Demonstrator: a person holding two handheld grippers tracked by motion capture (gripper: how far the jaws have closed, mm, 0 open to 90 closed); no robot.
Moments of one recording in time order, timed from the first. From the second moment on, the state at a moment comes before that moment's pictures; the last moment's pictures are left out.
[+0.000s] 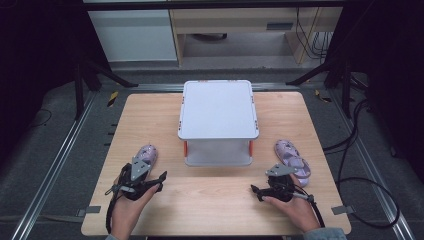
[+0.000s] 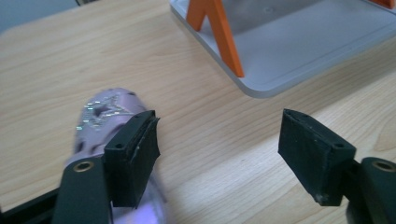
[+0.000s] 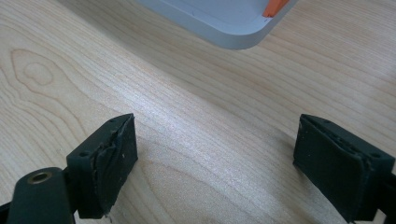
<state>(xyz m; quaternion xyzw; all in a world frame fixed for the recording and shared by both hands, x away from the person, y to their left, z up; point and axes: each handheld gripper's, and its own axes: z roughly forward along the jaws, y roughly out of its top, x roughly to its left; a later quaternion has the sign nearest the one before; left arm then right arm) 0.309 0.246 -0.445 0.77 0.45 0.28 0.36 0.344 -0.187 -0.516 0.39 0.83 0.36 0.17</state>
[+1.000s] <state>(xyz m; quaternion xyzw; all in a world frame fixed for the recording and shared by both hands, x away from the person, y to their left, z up) 0.333 0.280 -0.475 0.77 0.50 0.24 0.31 0.344 -0.187 -0.516 0.39 0.83 0.36 0.16</state>
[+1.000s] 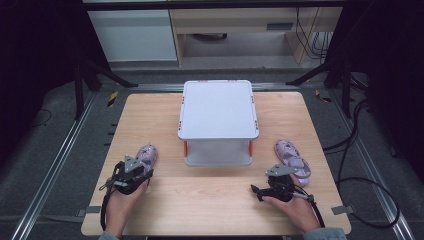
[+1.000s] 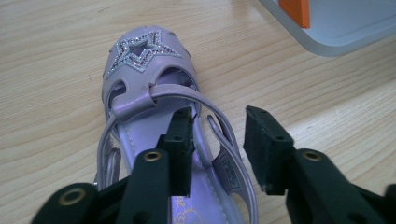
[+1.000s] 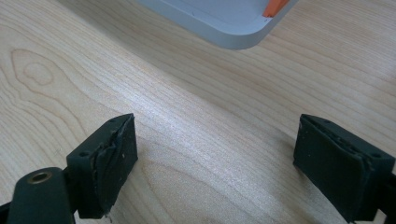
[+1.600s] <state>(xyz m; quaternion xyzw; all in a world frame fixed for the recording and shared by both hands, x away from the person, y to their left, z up) 0.316 0.274 -0.456 0.78 0.47 0.24 0.35 0.344 -0.187 -0.516 0.39 0.83 0.36 0.16</state>
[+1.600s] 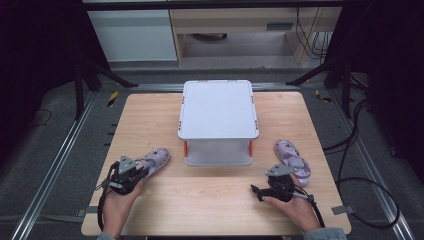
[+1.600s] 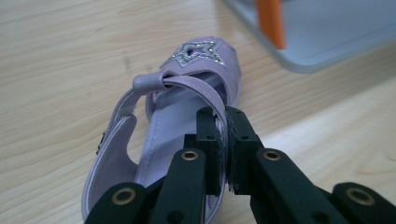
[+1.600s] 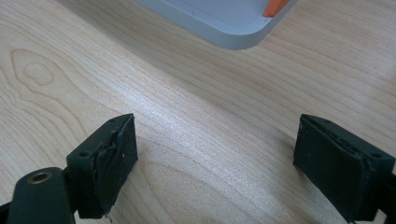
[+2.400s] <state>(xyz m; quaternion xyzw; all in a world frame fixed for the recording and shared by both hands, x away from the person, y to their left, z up) 0.273 0.155 -0.466 0.83 0.34 0.16 0.40 0.344 -0.187 -0.516 0.39 0.83 0.36 0.16</state>
